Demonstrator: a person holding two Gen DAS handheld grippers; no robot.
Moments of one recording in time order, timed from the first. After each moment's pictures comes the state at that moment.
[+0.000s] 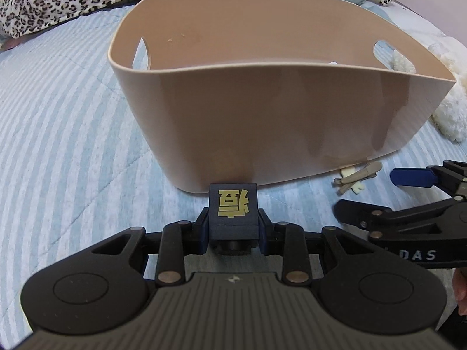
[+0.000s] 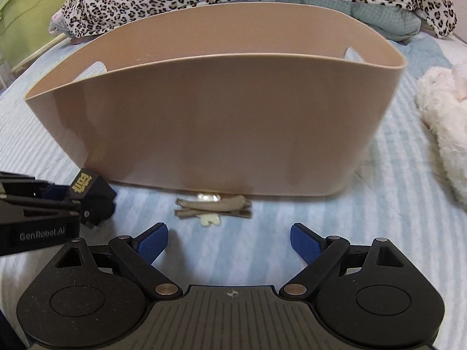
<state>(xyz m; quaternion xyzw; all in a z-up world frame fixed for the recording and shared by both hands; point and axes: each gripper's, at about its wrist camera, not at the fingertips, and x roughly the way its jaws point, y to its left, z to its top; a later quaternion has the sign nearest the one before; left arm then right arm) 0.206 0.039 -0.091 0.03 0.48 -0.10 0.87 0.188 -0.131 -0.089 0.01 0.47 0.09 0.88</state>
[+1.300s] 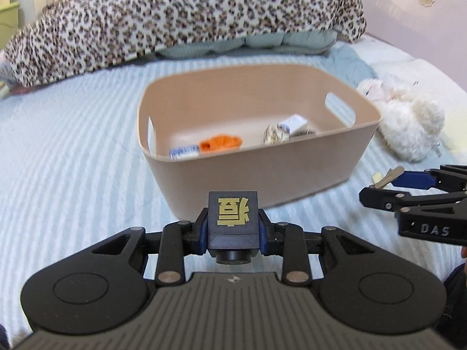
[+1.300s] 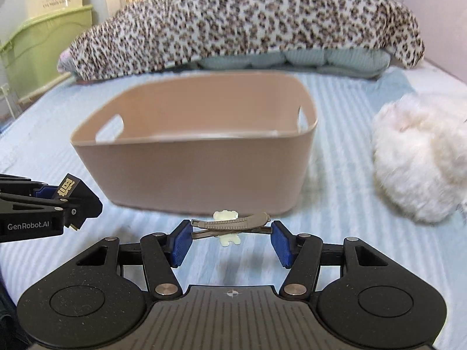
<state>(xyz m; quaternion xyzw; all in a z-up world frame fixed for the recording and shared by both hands) 0.140 0.044 0.002 0.04 0.38 -0.12 0.91 0.122 -0.155 -0.021 0.02 0.38 0.07 0.92</state>
